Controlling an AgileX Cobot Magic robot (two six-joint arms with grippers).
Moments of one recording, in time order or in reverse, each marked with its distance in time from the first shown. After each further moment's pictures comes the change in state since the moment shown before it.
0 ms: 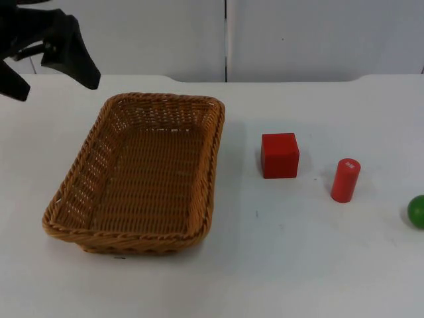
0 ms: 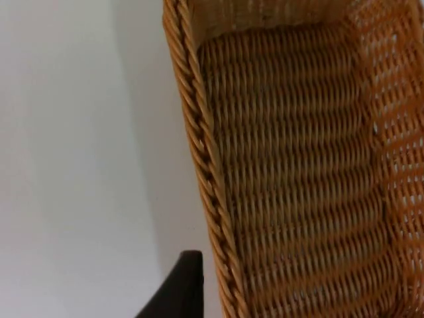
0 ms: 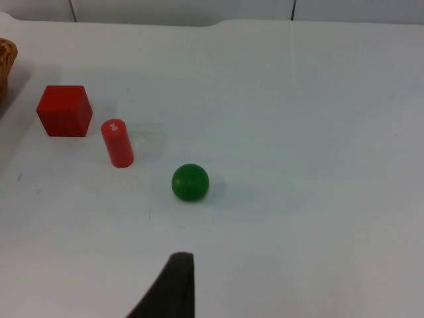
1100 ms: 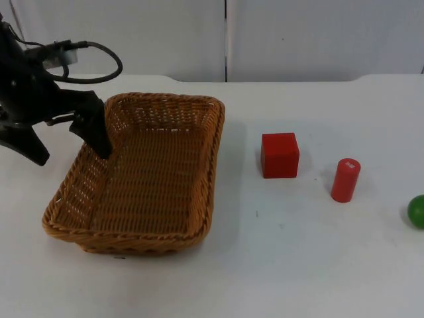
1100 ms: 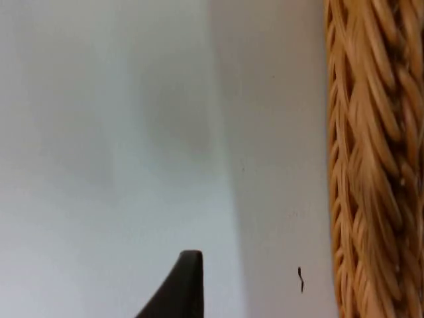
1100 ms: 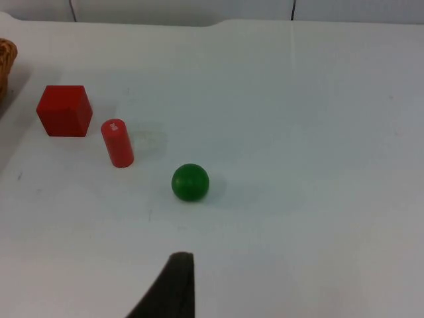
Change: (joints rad) right arm 0.000 0.000 0.000 0.000 0.000 0.000; left arm 0.000 0.422 -0.266 0.160 0.134 -0.100
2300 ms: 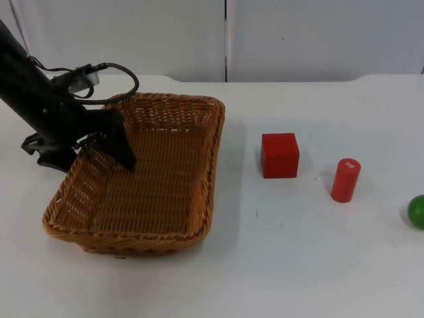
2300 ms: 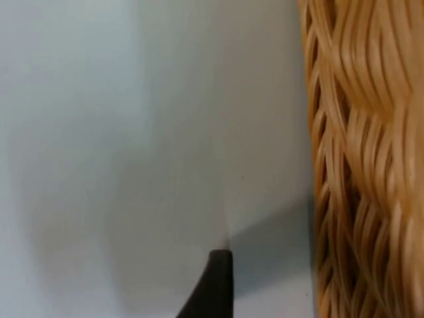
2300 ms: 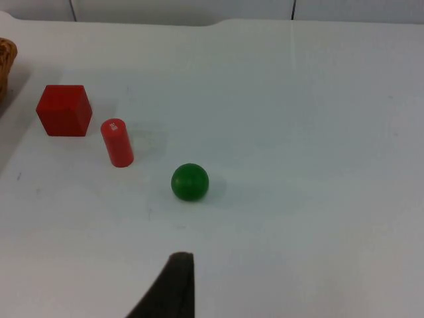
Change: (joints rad) right arm 0.000 0.000 0.000 0.000 0.000 0.002; left arm 0.000 0.155 -0.050 -0.221 -0.055 0.152
